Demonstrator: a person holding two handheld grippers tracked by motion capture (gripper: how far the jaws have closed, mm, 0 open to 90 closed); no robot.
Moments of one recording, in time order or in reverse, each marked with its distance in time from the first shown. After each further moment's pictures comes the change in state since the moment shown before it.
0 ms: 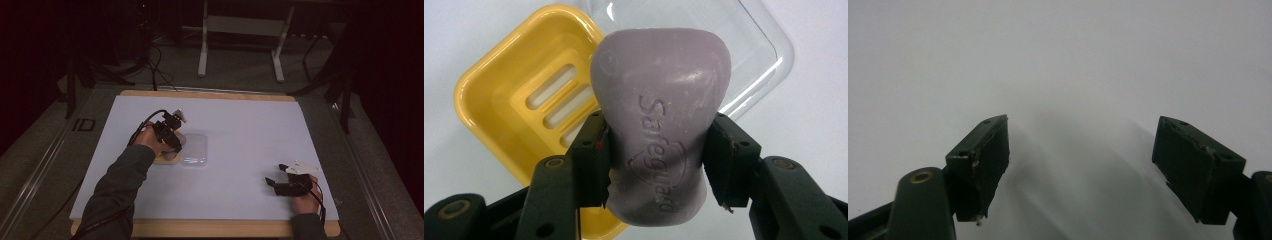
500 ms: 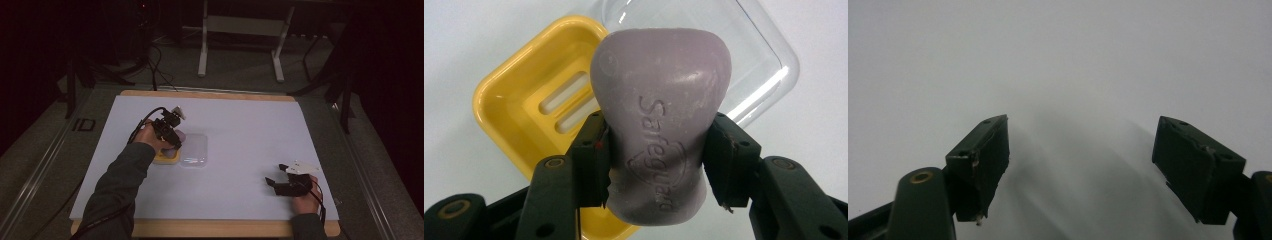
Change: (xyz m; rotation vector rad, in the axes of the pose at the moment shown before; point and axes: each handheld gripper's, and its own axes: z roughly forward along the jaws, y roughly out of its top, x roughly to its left) left arm 0.006 0.003 -0.003 -0.011 0.007 -0.021; right arm 0.000 0.000 0.000 -0.002 0.001 0.001
